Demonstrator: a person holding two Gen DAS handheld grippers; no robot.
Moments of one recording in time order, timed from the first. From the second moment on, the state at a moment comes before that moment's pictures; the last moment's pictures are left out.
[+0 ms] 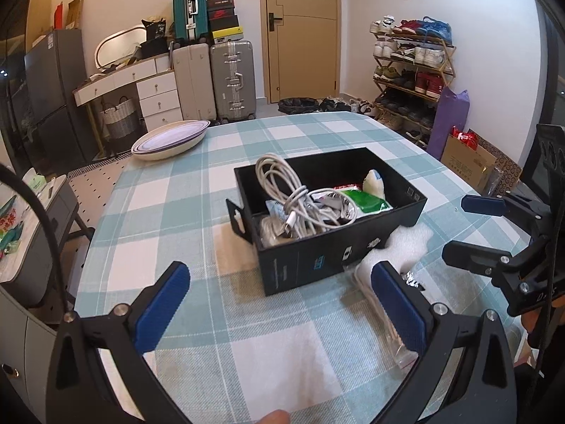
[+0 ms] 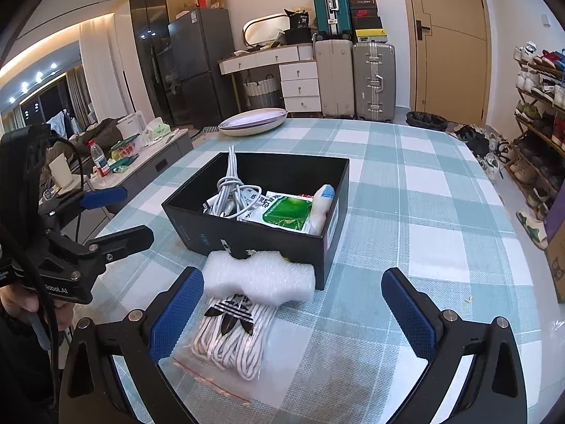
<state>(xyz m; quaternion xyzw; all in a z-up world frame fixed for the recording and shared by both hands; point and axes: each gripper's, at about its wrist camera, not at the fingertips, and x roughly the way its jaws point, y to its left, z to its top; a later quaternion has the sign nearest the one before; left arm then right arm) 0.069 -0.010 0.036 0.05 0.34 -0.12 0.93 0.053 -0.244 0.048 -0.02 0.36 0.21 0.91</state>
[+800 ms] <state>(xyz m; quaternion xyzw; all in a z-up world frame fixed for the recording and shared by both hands) 0.064 -0.010 0.022 0.06 0.35 -0.11 0.93 0.069 -0.224 0.011 -0.07 0.40 0.19 0.89</state>
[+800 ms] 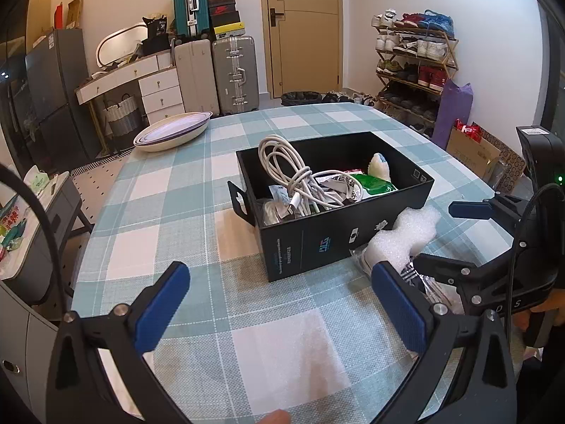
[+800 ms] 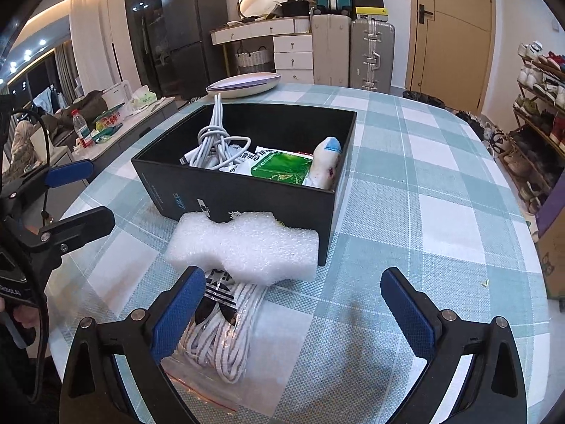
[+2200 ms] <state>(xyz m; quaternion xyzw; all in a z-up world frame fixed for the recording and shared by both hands) 0.060 -0.040 0.013 0.06 0.38 -0.16 0.91 0.036 -0.253 0.072 -0.04 0.31 0.22 0.92</state>
